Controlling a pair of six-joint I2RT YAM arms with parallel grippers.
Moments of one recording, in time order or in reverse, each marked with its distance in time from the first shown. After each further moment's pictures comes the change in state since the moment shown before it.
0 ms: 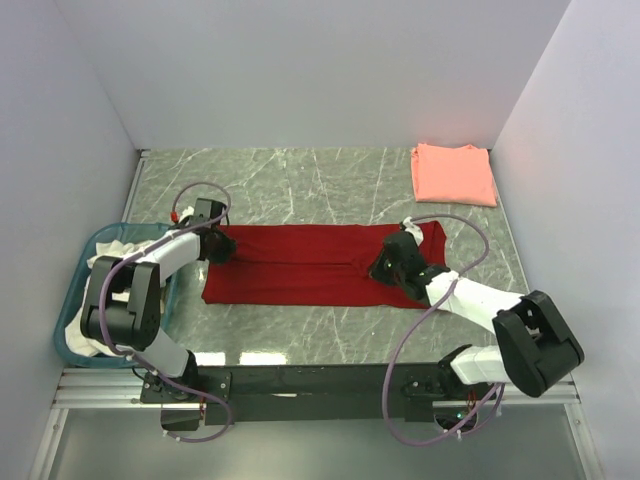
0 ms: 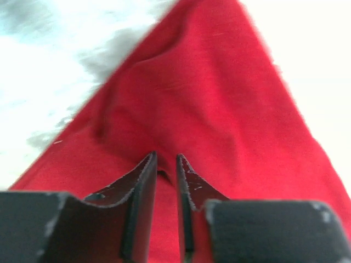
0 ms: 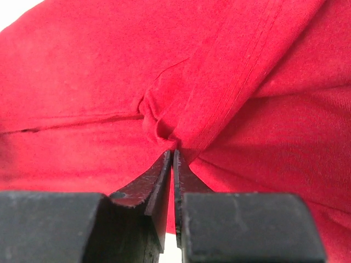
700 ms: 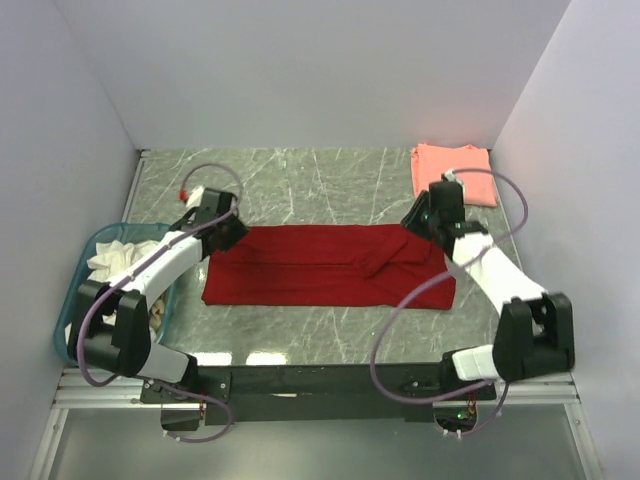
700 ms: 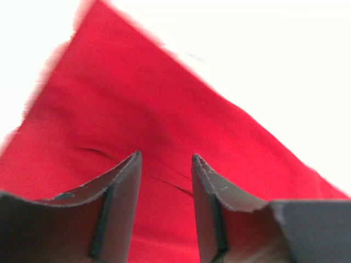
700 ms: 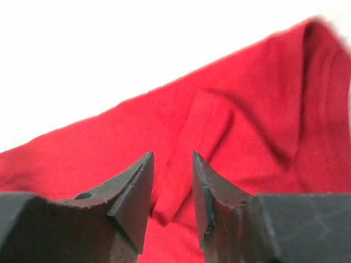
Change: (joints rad) left arm -0.090 -0.150 0.032 -0.028 -0.075 0.049; right arm -0.343 -0.013 0.303 -0.232 -0.091 -0.218
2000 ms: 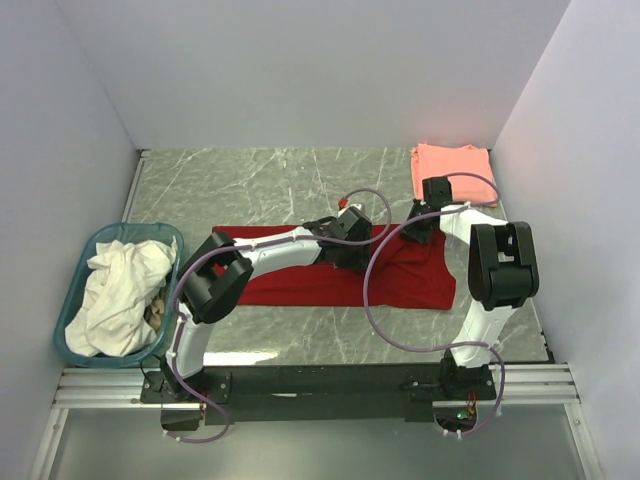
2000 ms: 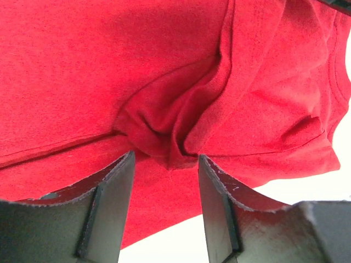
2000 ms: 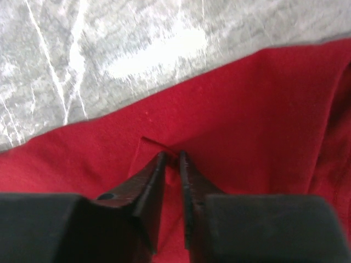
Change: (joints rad) left arm -0.656 0.617 0.578 0.029 0.167 0.158; right arm -0.122 0.533 0.247 -0.051 -0.164 -0.095
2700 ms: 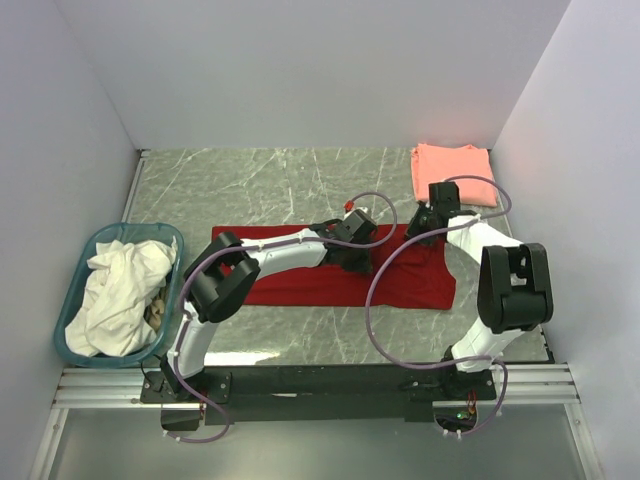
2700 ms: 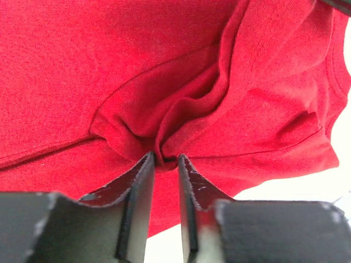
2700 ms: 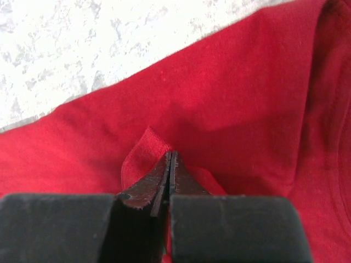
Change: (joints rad) left arm -0.020 0.043 0.034 0.006 0.021 -0.001; right arm 0.000 -0.170 -0.115 0.018 -0.011 0.025
